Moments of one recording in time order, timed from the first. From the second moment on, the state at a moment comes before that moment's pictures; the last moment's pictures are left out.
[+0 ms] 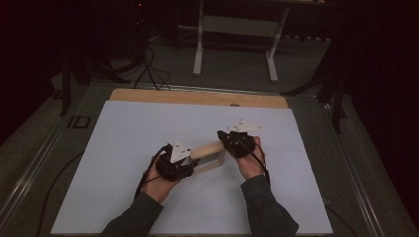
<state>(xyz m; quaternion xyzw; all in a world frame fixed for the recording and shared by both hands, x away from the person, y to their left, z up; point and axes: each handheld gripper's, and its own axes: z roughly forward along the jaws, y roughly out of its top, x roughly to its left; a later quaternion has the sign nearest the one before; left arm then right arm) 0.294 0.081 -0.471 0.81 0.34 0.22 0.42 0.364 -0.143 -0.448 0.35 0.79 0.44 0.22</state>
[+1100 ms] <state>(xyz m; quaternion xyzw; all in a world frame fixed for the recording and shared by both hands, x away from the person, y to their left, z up) 0.300 0.087 -0.475 0.81 0.36 0.21 0.42 0.333 -0.179 -0.443 0.32 0.79 0.47 0.20</state>
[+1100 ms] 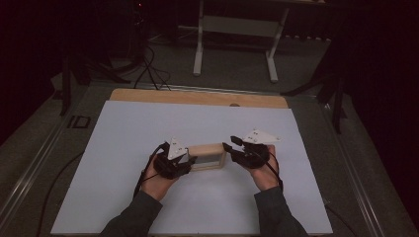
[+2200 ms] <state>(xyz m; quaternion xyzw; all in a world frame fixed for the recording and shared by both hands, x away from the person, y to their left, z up) 0.301 0.088 -0.474 0.81 0.36 0.21 0.42 0.350 -0.161 -0.481 0.28 0.84 0.46 0.12</state>
